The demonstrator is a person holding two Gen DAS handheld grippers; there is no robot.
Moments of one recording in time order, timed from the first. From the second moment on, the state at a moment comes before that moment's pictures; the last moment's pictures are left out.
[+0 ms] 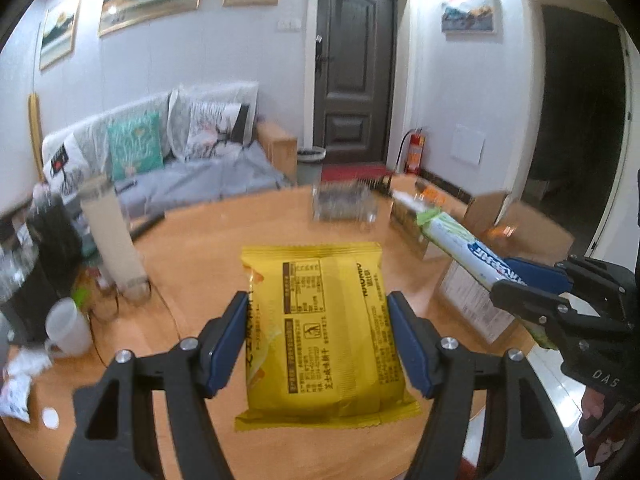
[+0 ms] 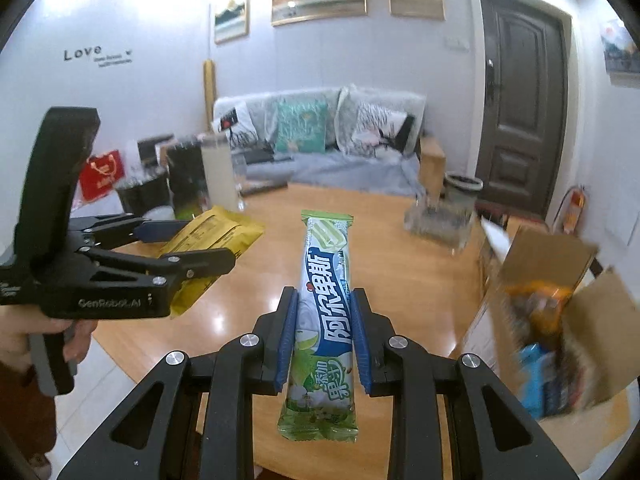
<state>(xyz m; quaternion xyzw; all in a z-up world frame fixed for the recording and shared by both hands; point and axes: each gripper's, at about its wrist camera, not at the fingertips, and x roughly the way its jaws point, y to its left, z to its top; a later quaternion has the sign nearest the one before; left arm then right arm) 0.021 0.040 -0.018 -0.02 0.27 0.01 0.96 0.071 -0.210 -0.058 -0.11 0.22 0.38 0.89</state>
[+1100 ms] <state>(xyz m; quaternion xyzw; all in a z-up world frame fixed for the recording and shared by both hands) 0.163 -0.206 0.028 0.04 0.31 -0.17 0.93 0.171 -0.430 -0.048 -0.01 0.27 0.23 0.93</state>
